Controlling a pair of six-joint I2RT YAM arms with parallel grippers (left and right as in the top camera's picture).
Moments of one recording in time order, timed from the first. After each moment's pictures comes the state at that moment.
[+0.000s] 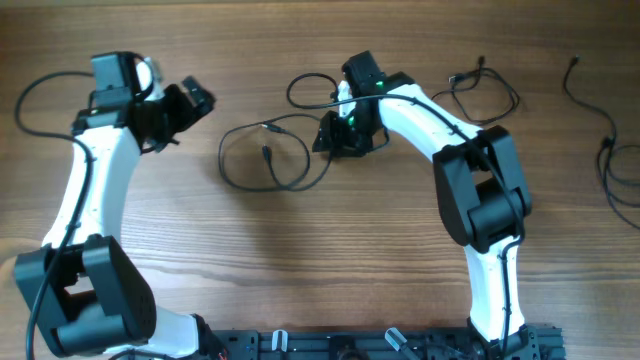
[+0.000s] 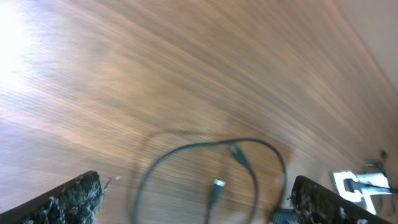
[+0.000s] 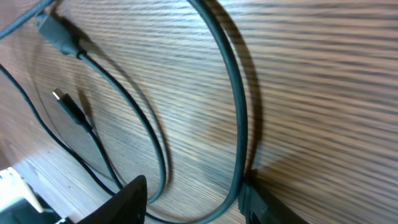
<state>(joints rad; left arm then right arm) 0.18 1.66 1.24 -0.62 0.33 -0.45 0.44 2.26 1.65 -0.75 -0.53 0.45</state>
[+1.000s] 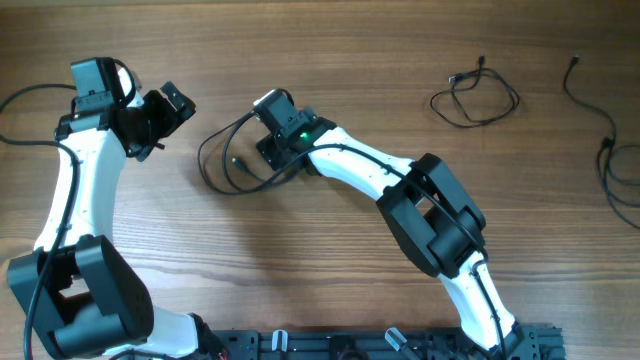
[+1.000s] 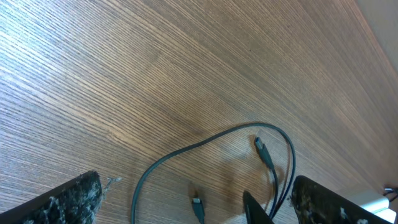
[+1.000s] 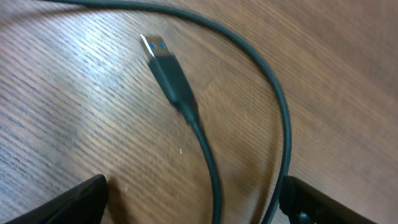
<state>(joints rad) 0.24 1.67 1.24 -0.65 0.28 -0.46 0.76 2.28 1.64 -0.37 0.18 -0.01</state>
